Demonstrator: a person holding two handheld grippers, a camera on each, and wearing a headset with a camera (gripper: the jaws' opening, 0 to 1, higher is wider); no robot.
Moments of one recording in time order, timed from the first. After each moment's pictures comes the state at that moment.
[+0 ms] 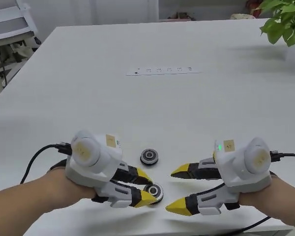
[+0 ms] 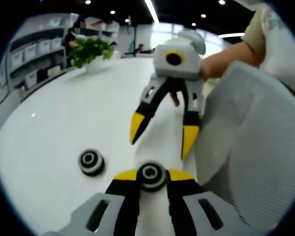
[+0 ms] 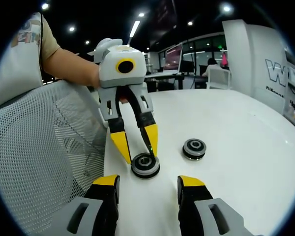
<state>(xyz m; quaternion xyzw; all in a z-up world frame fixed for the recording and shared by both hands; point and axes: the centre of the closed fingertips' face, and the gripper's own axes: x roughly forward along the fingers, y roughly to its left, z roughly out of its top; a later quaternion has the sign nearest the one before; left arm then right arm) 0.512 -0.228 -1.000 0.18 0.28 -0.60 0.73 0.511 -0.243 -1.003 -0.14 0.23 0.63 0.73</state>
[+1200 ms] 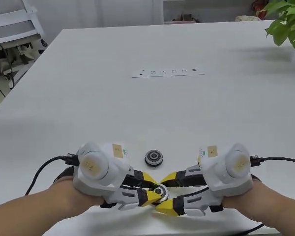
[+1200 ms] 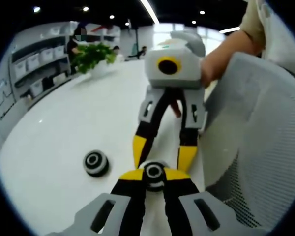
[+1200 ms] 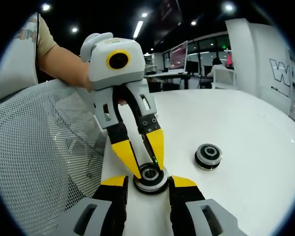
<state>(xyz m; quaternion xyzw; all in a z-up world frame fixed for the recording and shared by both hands) 0.516 -0.227 -1.002 0.20 0.25 -0.58 0.75 0.509 -0.211 -1.016 -0.14 0.23 0.65 0.72</state>
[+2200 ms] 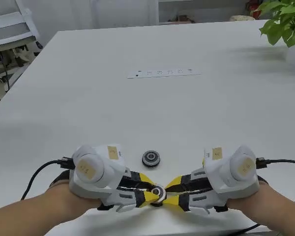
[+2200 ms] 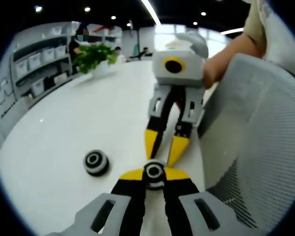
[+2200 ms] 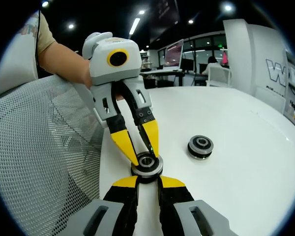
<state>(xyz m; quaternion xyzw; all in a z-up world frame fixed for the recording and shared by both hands) 0.517 -0.227 -1.002 0.20 0.25 -0.57 0.75 0.510 -0.231 -1.020 -0.15 0.24 0.62 0.73</state>
